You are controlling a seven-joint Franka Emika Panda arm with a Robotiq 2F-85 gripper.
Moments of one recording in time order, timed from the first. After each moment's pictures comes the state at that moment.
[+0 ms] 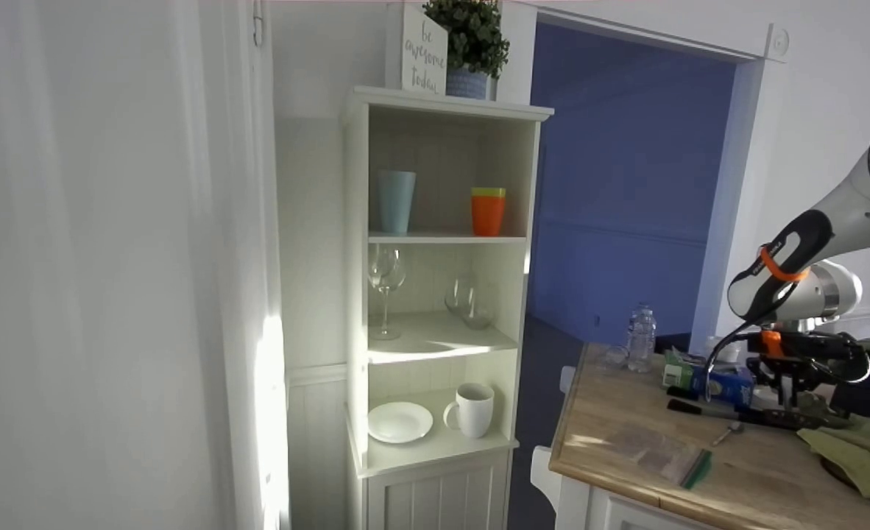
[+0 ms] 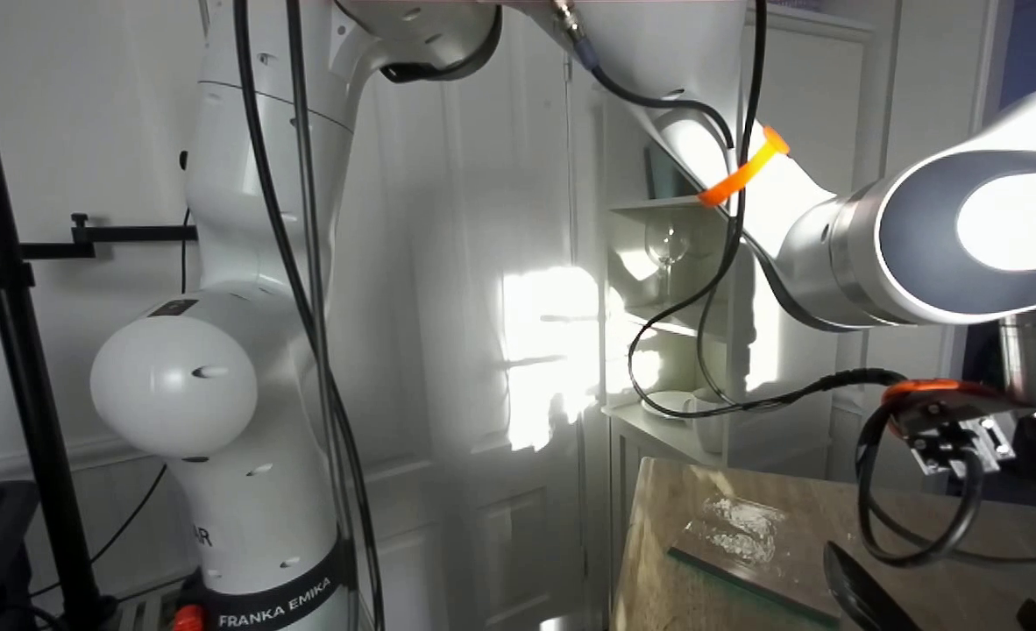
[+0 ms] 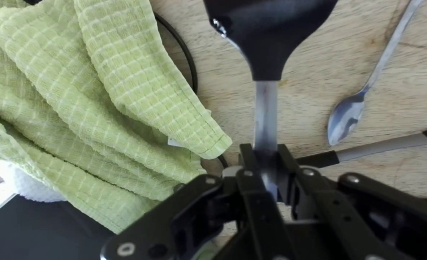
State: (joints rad) arm -0.39 0.28 -0.44 -2.09 -0.17 2.44 0.49
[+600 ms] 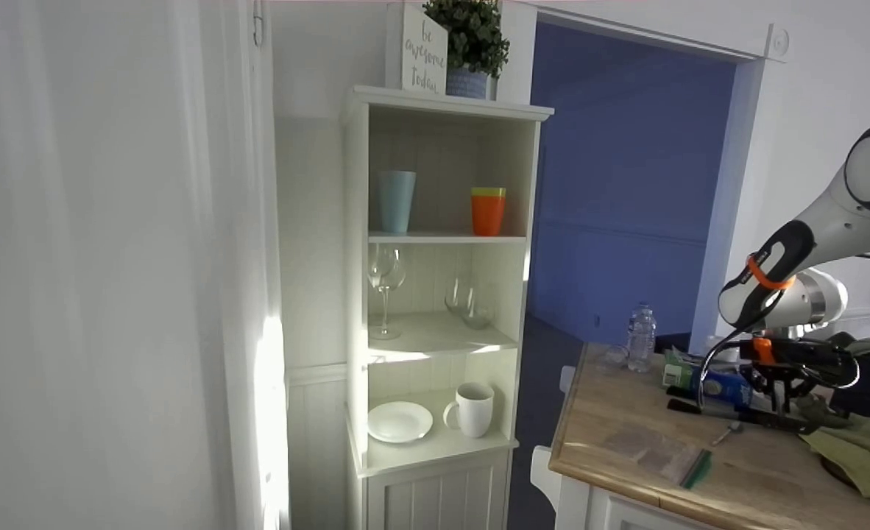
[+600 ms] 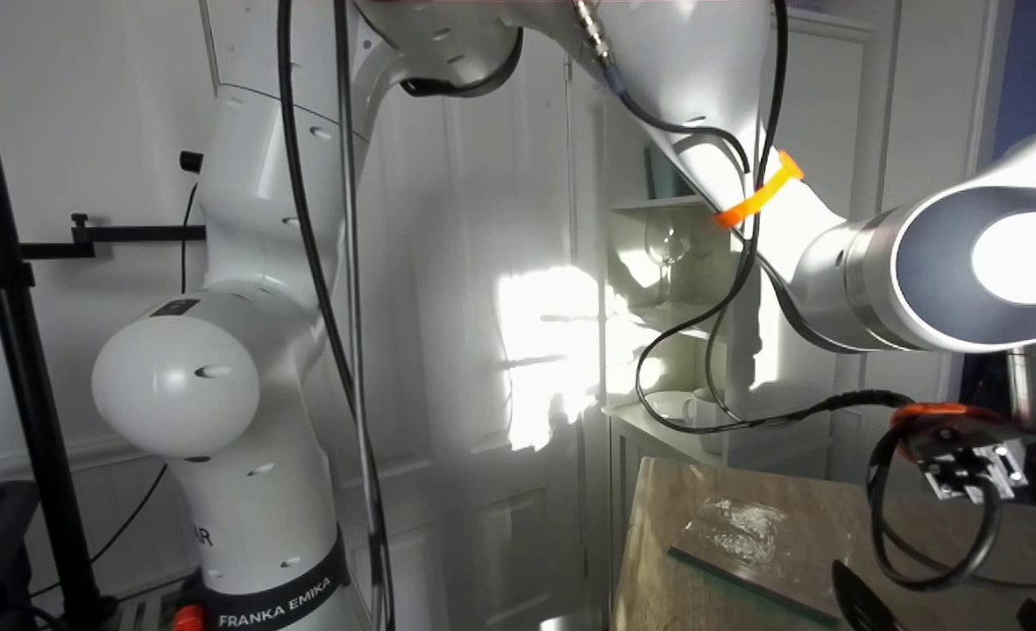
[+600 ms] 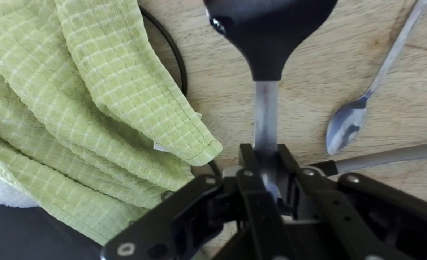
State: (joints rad) arm -0.38 0.35 -0.44 -2.05 -0.16 2.44 0.48
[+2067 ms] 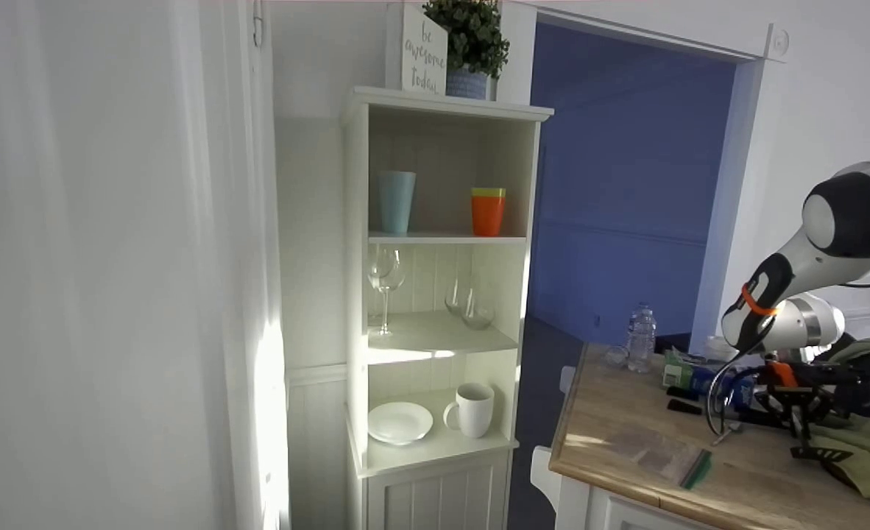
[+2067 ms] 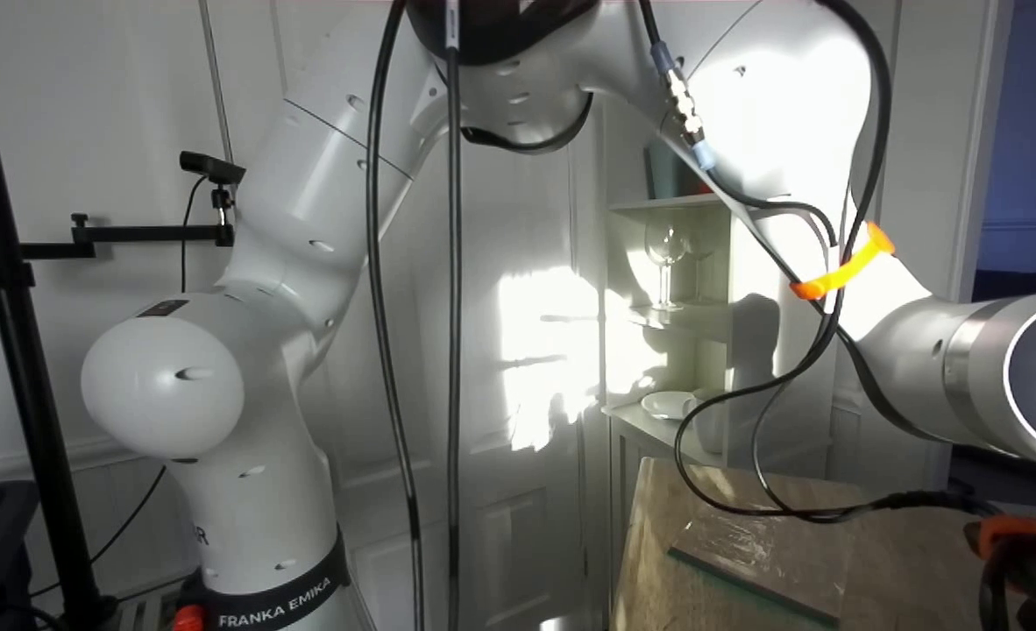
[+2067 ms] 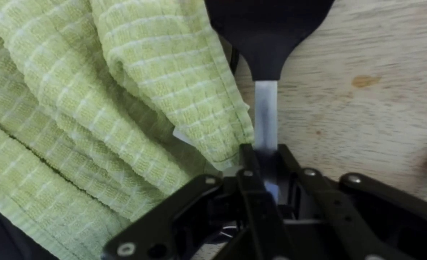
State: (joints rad) arm -0.45 0.58 -0.44 -1.87 -0.08 2.37 0.24
